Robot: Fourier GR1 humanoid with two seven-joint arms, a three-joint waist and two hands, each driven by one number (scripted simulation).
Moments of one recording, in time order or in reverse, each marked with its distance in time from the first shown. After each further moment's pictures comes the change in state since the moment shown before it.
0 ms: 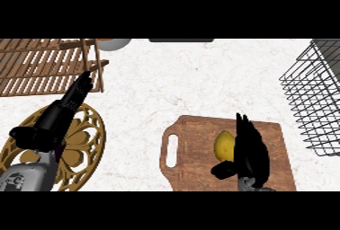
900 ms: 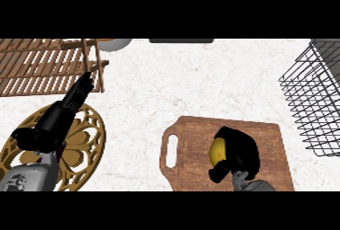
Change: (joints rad) left arm 0.006 -0.032 0.020 -0.011 -0.035 -0.020 0.005; right arm -0.058 -0.015 0.017 0.115 -0.033 0.078 -0.087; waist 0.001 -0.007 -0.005
